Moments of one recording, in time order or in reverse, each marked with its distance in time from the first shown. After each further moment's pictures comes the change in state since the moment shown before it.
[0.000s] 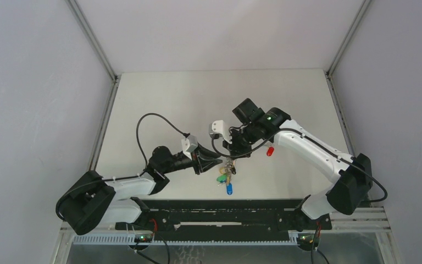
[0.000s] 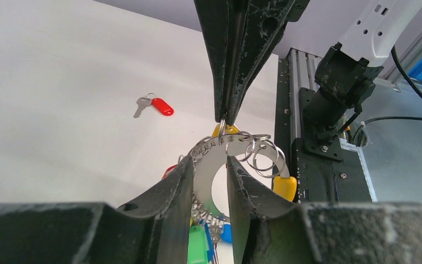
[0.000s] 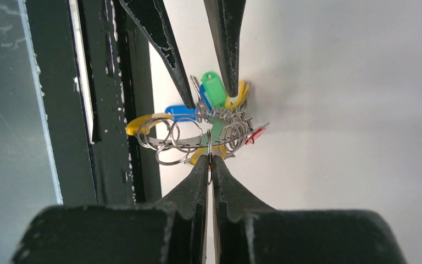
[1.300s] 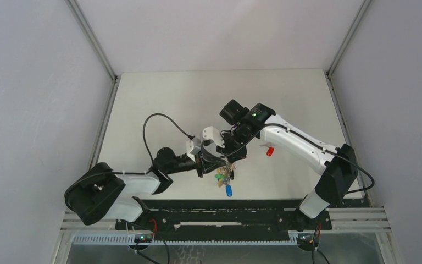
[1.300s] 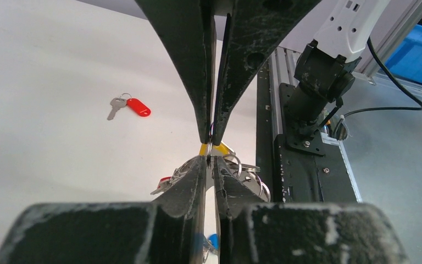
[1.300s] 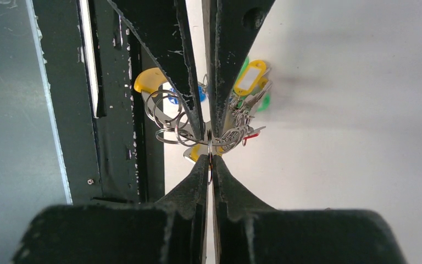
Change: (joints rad) left arm -0.044 0.105 0.003 0.119 0.038 -0.036; right arm 0.080 0.151 0.162 -0.190 0.075 -0.074
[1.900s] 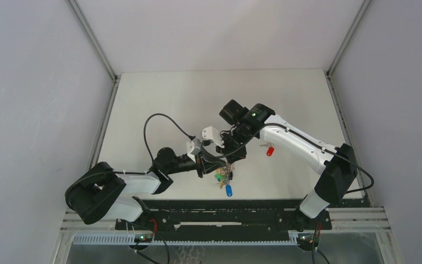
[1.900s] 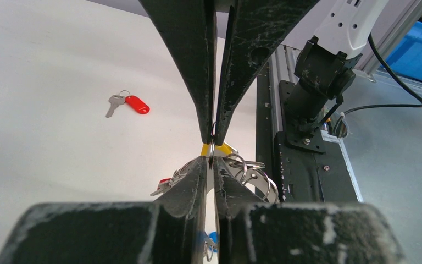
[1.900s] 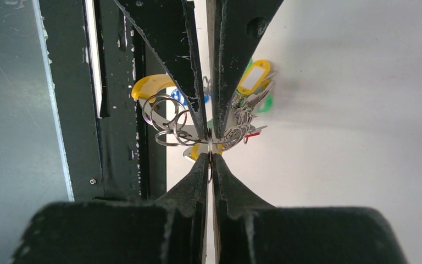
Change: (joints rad) left arm -0.006 0.011 0.000 -0.007 0.005 0.008; right arm 0.006 0.006 0.000 0.003 -0.018 -0.004
